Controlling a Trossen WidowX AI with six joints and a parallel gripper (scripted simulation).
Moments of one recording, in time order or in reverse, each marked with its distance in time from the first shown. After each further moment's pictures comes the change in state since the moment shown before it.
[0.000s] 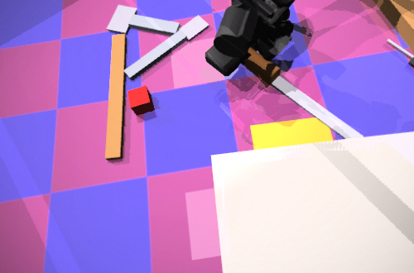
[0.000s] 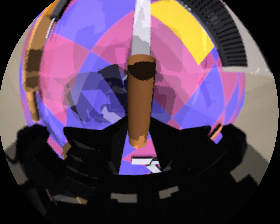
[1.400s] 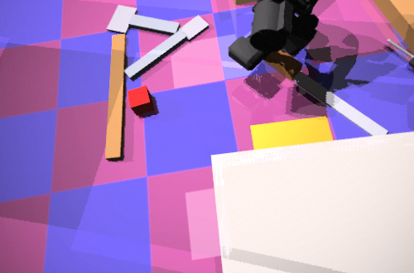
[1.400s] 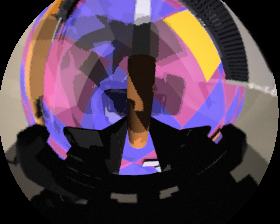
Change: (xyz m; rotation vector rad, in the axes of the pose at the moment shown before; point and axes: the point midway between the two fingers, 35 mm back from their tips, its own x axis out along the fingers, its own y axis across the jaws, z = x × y) arm 0.000 0.038 0.026 0.001 0.000 0.001
